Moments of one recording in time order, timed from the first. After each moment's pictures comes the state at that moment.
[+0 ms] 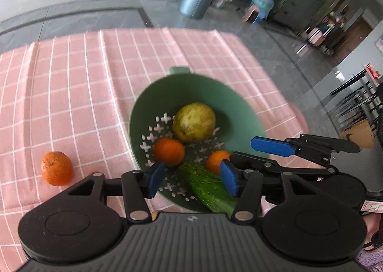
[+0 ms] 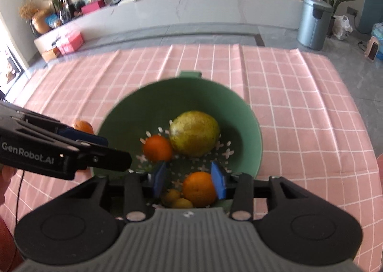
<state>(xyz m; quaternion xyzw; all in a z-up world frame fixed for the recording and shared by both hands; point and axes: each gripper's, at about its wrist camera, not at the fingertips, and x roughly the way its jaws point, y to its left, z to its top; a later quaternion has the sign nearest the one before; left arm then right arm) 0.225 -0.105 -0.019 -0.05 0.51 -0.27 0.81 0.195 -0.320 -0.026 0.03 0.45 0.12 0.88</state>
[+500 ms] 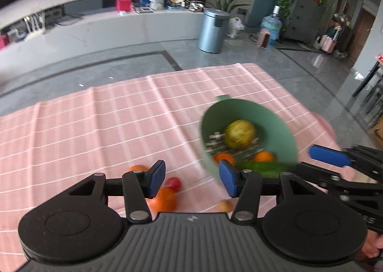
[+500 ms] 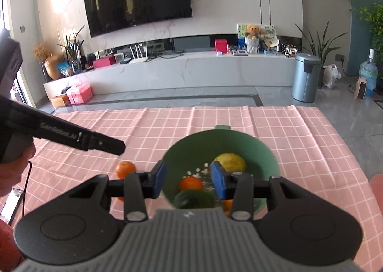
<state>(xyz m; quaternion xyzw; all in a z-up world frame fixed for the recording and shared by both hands) 0.171 -0.031 0.026 0.03 0.42 -0.22 0.88 0.088 -0.264 0.023 0.03 0.30 0.11 0.95</state>
